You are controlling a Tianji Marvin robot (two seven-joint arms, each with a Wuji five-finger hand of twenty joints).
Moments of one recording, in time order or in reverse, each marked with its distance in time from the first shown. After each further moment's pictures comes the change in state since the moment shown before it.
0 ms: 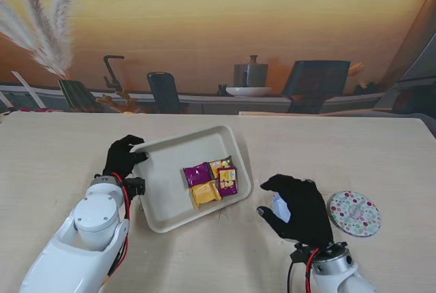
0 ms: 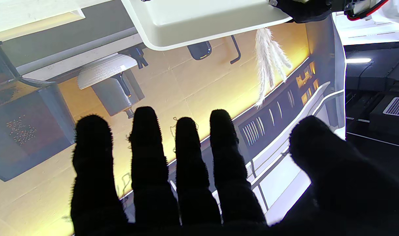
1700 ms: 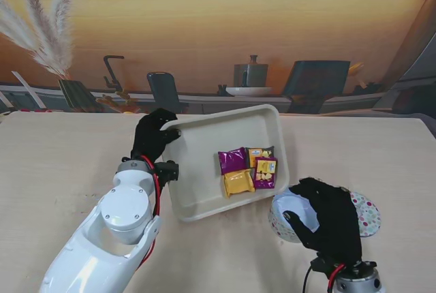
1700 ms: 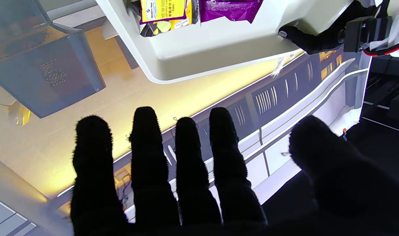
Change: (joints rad) left arm -0.044 -0.034 0.191 -0.222 0.055 0.063 0.145; right arm -0.129 -0.014 0.101 -0.051 -0.051 0.019 -0.189; left_hand -0.011 -0.036 0.060 0.000 0.031 -0.010 0.006 0.002 0.011 0.000 0.022 0.001 0.000 0.004 0.017 -0.003 0.043 0.014 0.048 0.029; right_hand 0.000 -0.001 0.003 0.000 0.025 0.000 -0.001 0.000 0.000 0.000 0.000 -0.001 0.000 0.000 -0.001 0.000 -0.010 0.000 0.000 -0.006
